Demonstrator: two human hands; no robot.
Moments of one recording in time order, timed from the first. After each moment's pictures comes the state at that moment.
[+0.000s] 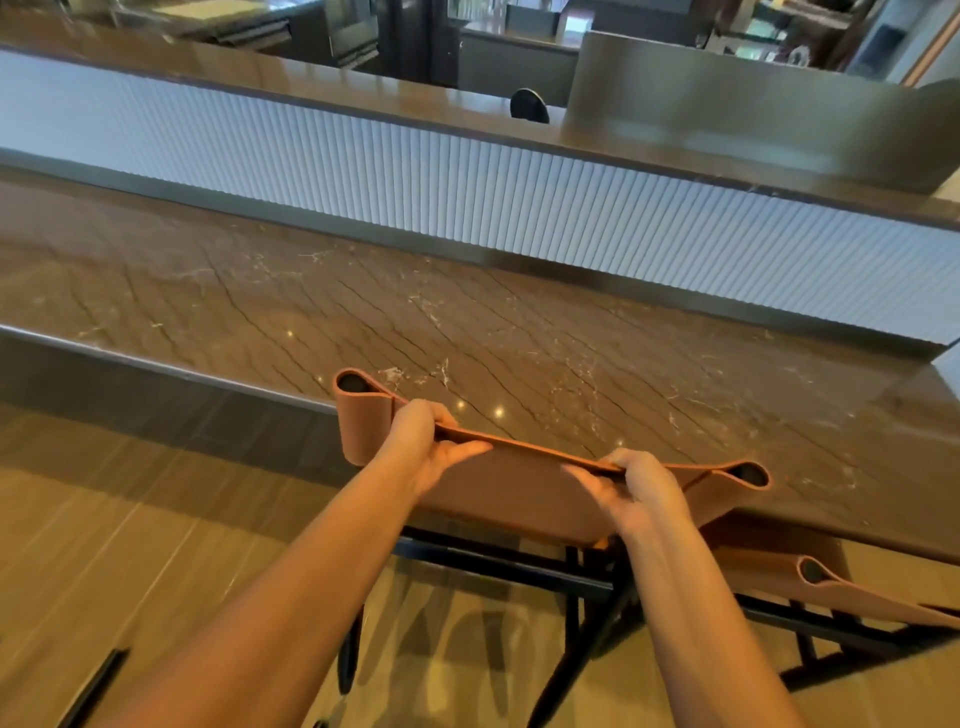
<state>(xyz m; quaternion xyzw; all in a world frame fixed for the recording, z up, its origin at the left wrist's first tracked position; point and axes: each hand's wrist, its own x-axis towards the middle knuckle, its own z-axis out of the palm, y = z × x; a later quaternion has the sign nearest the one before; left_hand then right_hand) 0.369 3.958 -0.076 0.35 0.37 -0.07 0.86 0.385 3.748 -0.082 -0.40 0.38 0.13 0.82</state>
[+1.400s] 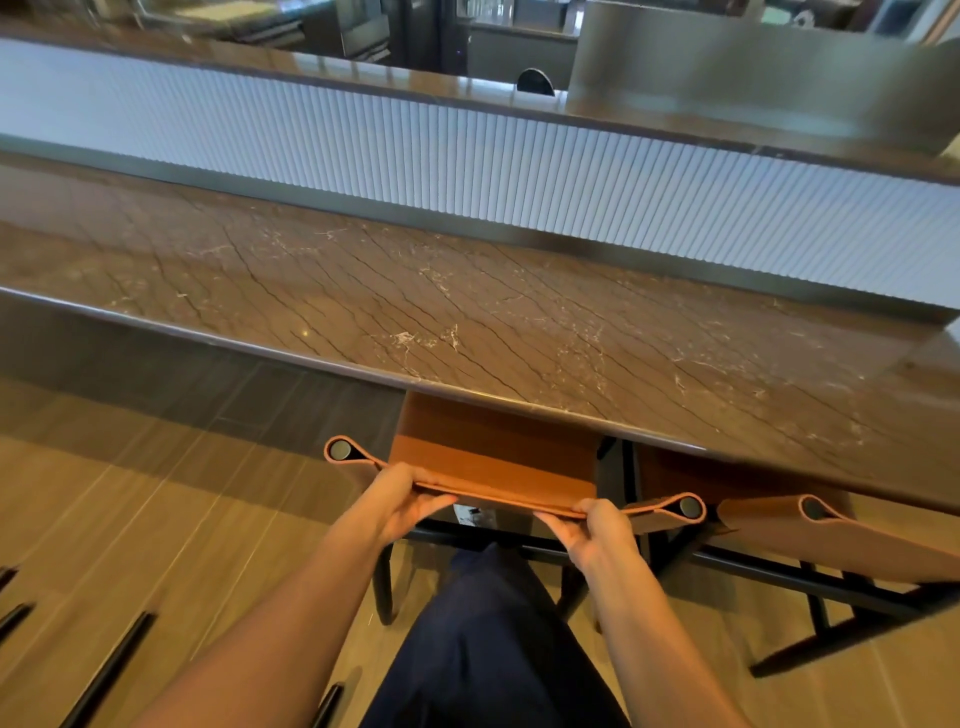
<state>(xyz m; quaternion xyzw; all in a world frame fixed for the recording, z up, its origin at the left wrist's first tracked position) 0.280 3.968 -0.179 0.43 0.39 -0.14 0.80 0.303 3.753 -0.177 -0.43 0.47 0.14 0.76</state>
